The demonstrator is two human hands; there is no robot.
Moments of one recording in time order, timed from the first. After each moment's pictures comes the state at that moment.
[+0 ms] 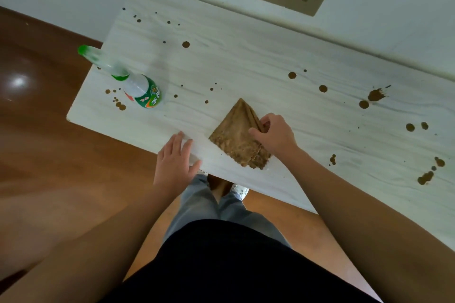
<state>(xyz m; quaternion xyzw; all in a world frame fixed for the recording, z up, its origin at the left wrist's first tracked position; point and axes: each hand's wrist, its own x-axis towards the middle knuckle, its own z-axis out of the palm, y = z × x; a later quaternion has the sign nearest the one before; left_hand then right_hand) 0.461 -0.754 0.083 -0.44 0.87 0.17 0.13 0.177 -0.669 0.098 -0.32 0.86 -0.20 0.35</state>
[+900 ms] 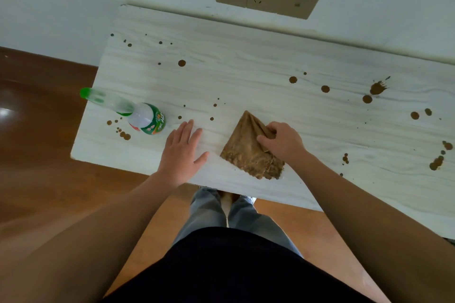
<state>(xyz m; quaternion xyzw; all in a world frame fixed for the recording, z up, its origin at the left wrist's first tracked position) 0.436 -0.853 0.083 -0.29 0.94 0.14 0.11 0.183 -0.691 0.104 -0.29 0.88 -0.14 0.36</state>
